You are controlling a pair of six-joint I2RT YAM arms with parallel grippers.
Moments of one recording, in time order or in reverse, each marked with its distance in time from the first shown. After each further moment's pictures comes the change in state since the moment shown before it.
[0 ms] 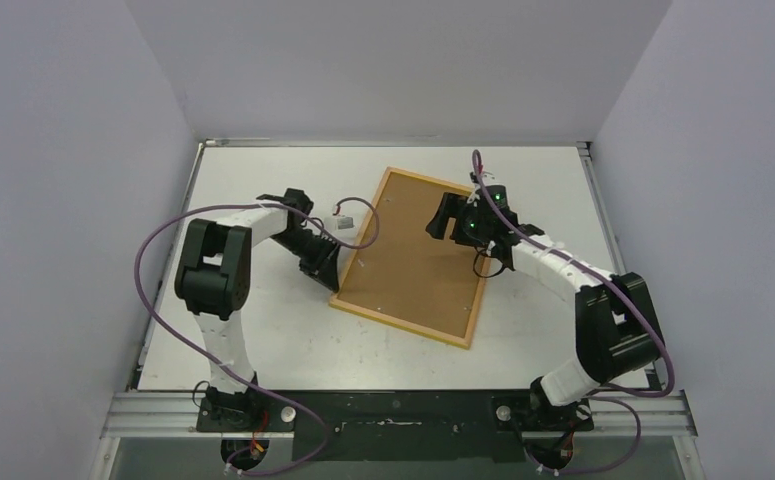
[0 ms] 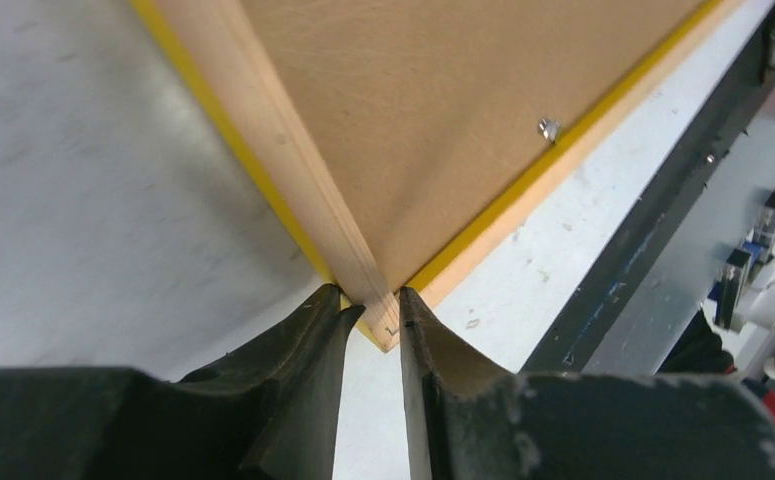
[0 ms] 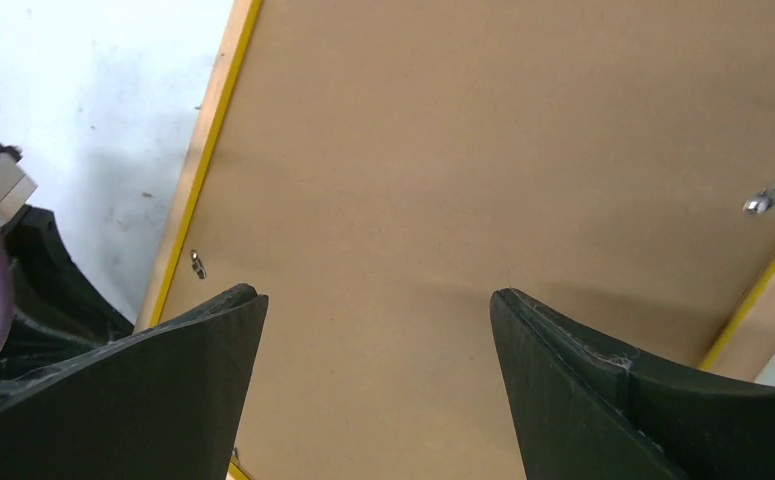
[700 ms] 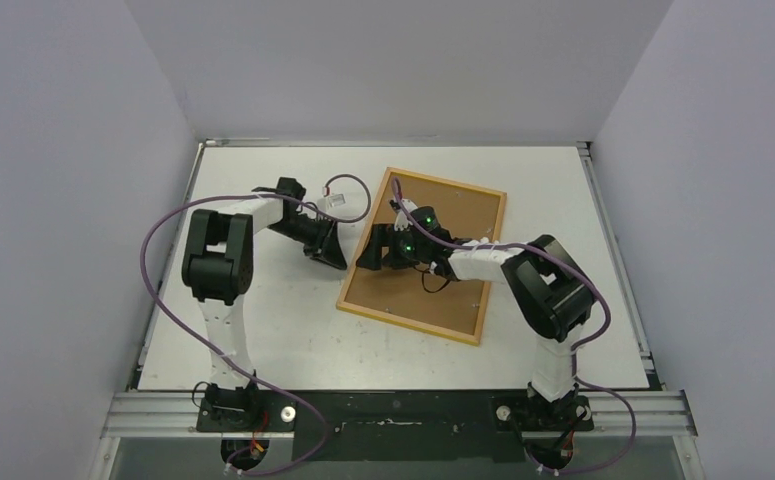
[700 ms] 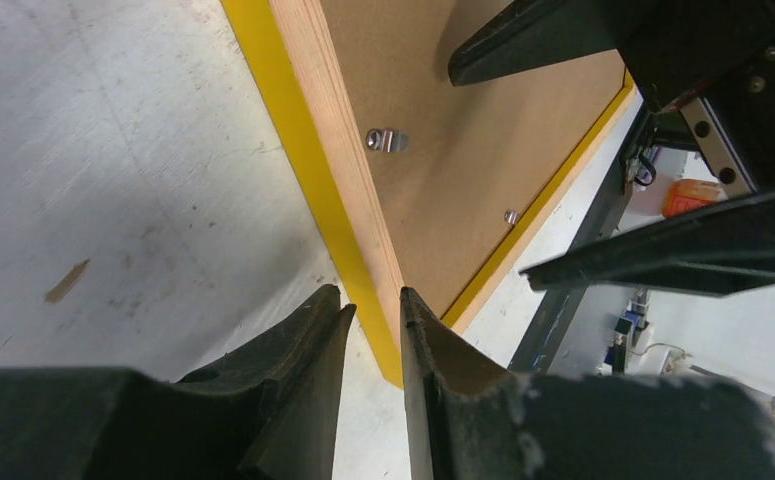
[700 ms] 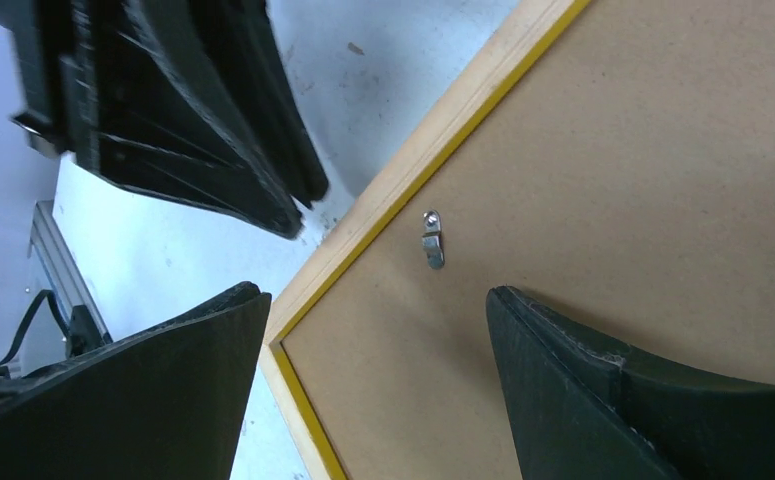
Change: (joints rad) left arm 0.053 0.115 0.129 0.101 0.204 -0.153; right arm 0.273 0.361 0.089 0.308 -0.229 0.063
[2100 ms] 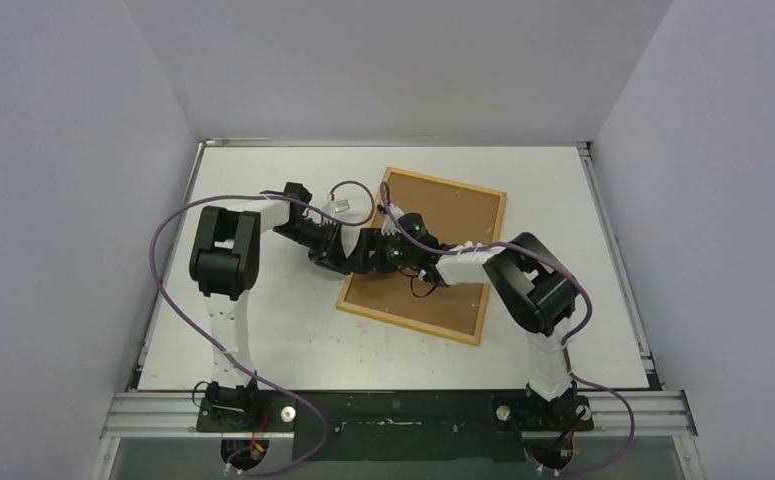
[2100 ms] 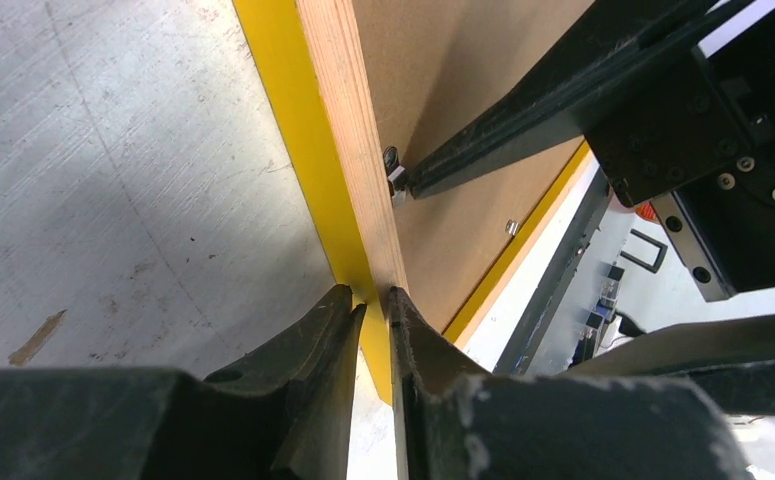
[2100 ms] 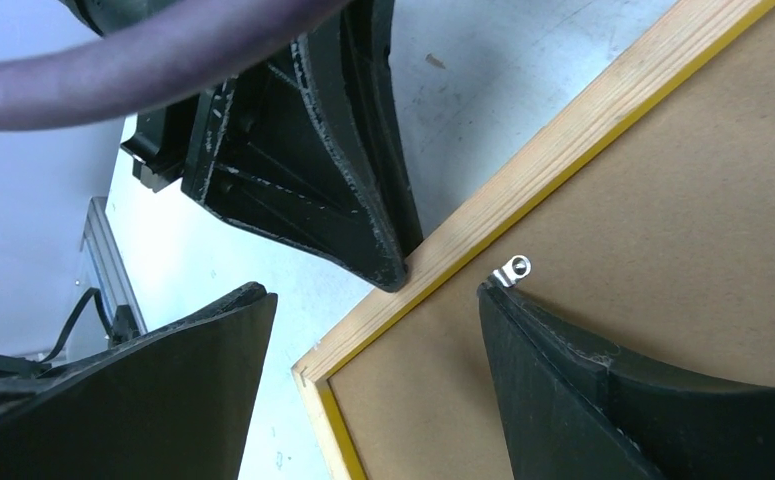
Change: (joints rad) left arm -0.031 0.080 0.013 0.018 0.015 -0.064; right arm 0.060 0.092 0.020 0.170 -0.036 0.086
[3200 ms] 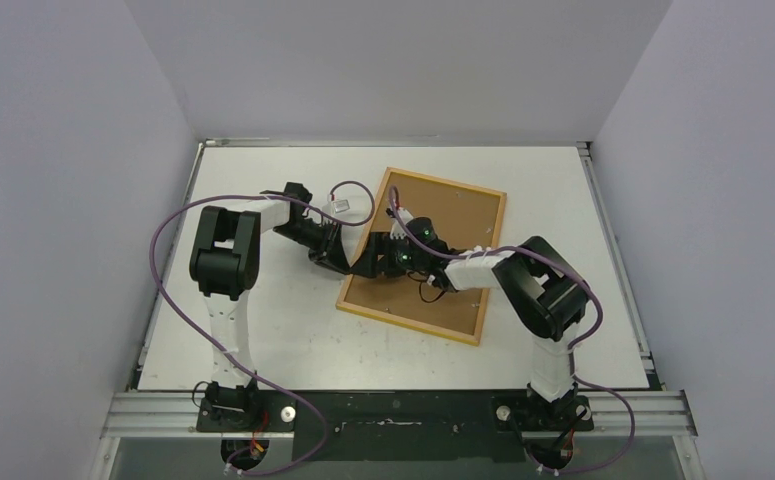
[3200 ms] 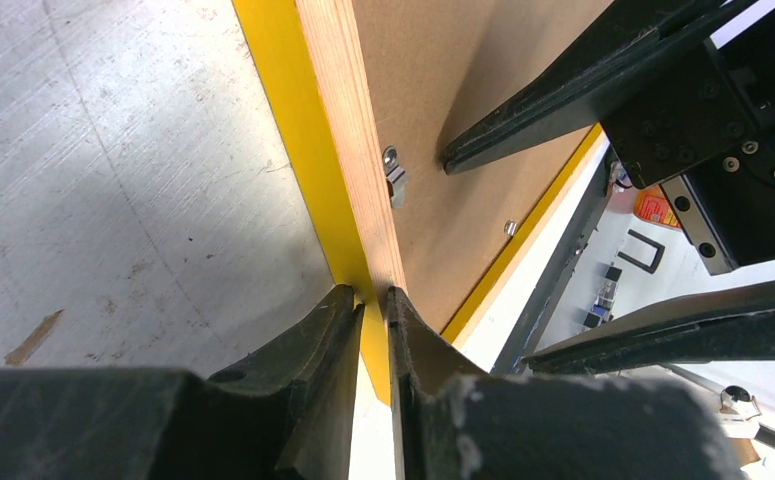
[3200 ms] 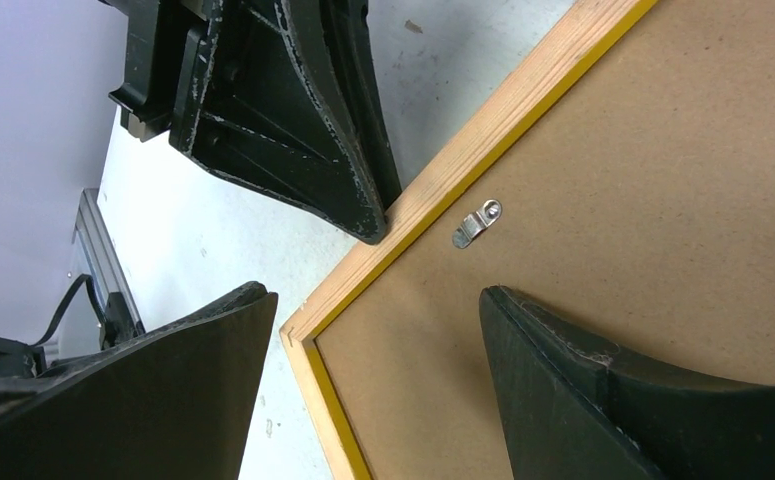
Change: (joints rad) left arm -0.002 0.000 0.000 0.000 -0.001 -0.007; right arm -0.015 -0.065 -0.095 0.022 0.004 -0.009
